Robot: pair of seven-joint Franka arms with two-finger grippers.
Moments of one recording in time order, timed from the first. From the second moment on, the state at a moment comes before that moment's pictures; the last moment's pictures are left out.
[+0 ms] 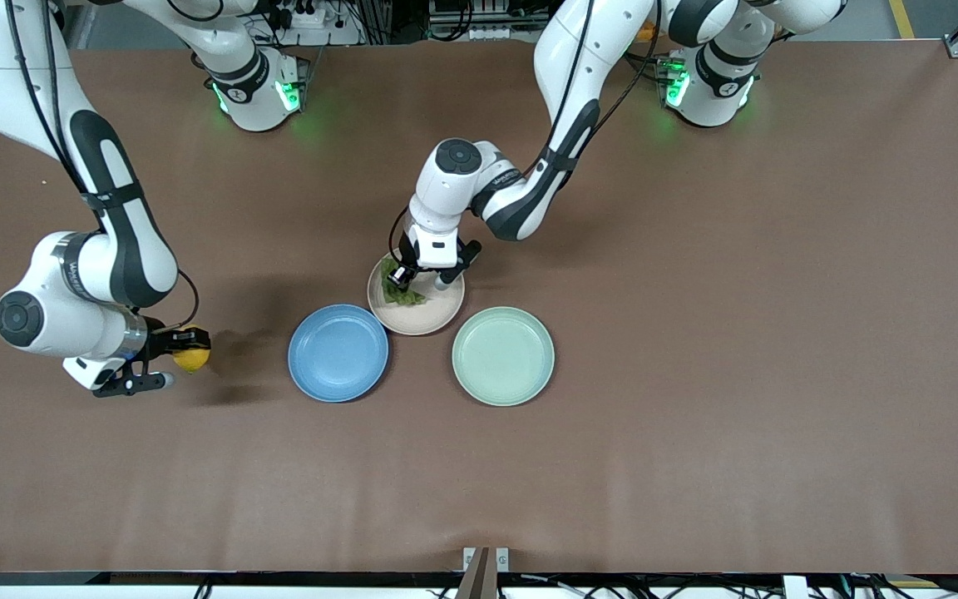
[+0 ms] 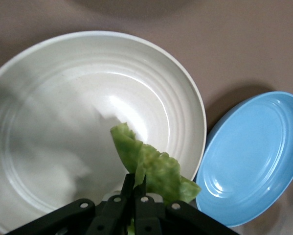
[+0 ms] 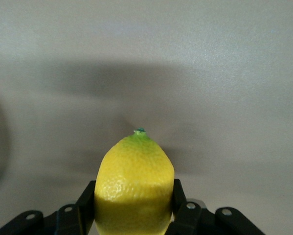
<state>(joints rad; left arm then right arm) -1.00 0.89 0.02 -1.44 -0.11 2.77 -1.87 -0.07 0.53 -0.01 -1.86 0.07 2.26 -0.25</state>
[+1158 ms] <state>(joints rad) -0.84 0.66 0.04 -1.44 0.03 2.29 -1.85 -0.09 0.54 -0.02 -1.93 0.07 2.36 -0.25</state>
